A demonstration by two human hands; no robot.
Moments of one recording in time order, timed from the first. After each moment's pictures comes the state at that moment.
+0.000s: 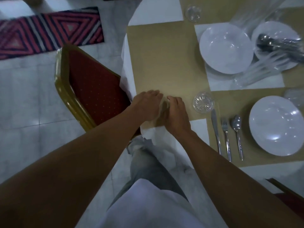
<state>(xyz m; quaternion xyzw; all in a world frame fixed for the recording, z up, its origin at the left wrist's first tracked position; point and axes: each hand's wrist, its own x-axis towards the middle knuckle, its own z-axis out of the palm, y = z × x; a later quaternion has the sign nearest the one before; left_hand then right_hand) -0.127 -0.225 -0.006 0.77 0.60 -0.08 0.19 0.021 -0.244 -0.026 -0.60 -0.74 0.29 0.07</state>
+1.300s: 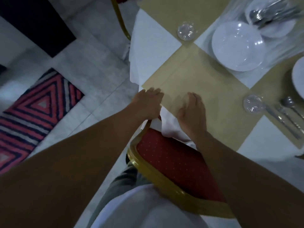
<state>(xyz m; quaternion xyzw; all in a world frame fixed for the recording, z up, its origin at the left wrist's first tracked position) -0.350 0.029 0.004 0.91 0.34 -0.18 0.17 -0.206 -0.095 -0.027 -0.86 -0.46 0.17 0.15</state>
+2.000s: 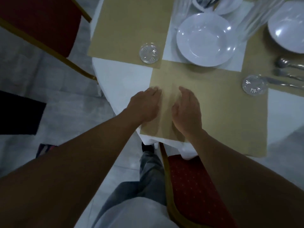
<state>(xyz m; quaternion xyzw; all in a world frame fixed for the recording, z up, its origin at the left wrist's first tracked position) -0.262 0.177 -0.010 0.97 0.12 -0.18 0.13 -0.198 0.014 -0.044 -0.92 -0.27 0.08 0.28</state>
